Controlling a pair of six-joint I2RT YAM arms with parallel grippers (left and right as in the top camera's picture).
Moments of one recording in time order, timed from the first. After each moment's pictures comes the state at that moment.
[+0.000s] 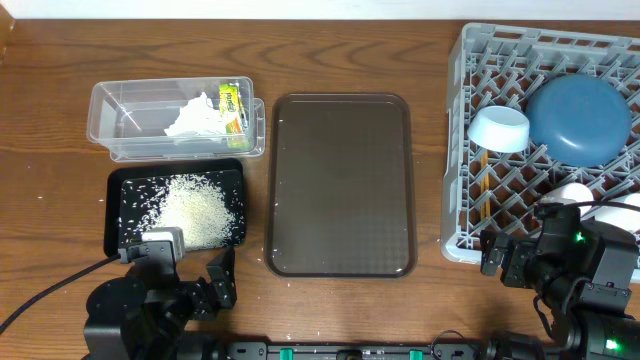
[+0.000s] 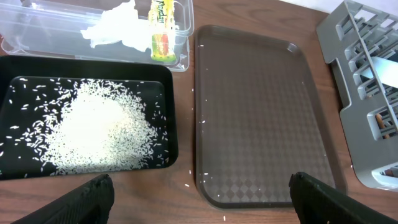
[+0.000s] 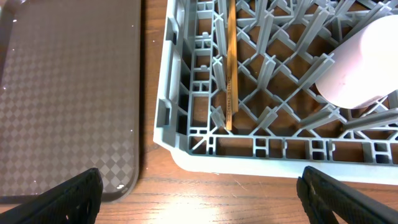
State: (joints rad) left arm -0.03 0.35 0.86 -1.13 0.17 -0.22; right arm -0.18 0.62 0.80 -1.07 -0.21 0.04
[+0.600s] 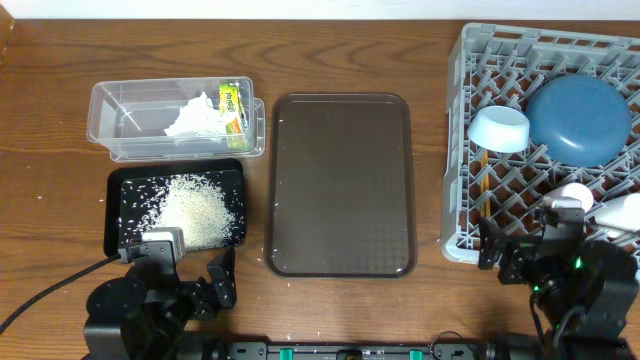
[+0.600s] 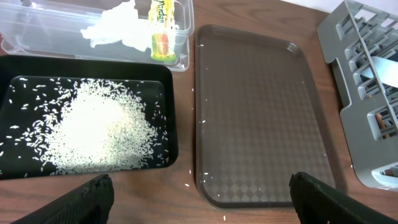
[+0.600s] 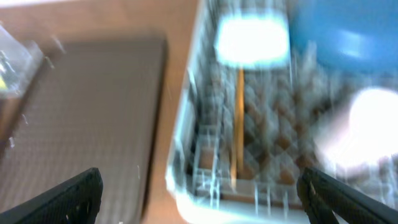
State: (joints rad) left arm -0.03 0.35 0.86 -1.13 0.17 -0.22; right arm -0.10 0.43 0.70 -0.83 -0.21 0.04
